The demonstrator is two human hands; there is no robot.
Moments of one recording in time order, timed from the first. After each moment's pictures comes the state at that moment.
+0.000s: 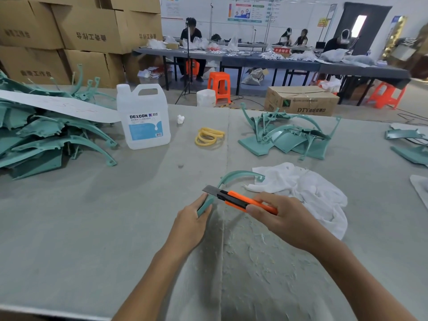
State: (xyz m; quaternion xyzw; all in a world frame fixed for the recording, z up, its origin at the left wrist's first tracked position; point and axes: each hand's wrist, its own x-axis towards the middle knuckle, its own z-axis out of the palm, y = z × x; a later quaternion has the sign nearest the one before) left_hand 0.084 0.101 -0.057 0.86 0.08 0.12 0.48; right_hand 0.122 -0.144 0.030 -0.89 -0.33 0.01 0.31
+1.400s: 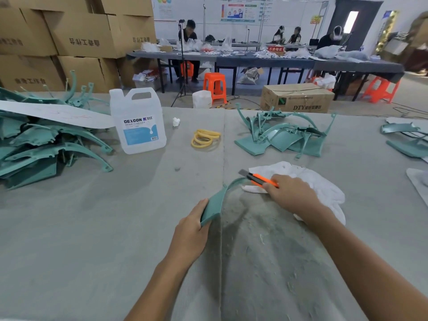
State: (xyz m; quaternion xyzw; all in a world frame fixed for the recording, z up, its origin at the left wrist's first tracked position) left_hand 0.076 0.093 -0.064 0.89 0.05 0.13 0.44; right_hand 0.203 -0.148 0.020 -0.99 -0.10 0.00 0.10
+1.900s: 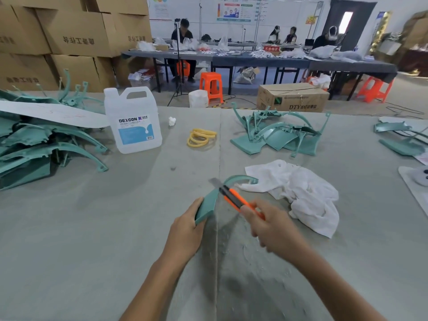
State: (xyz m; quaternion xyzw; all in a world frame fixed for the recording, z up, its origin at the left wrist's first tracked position) left_hand 0.079 0.094 -0.068 0.88 0.11 0.12 0.44; right_hand 0.103 -0.130 0.005 -0.89 -0.16 0.06 0.42
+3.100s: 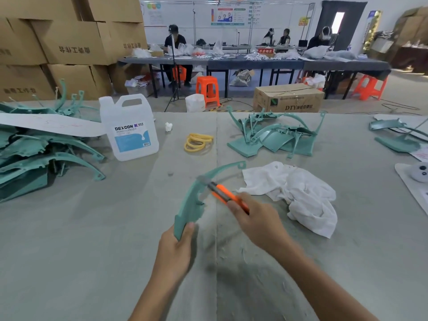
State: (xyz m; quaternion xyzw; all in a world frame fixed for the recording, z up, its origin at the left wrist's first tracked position) left_hand 0.041 0.088 -0.050 0.78 0.18 0.17 0.57; right_hand 0.125 -0.107 -0.009 -0.93 -0.19 -0.05 0.32
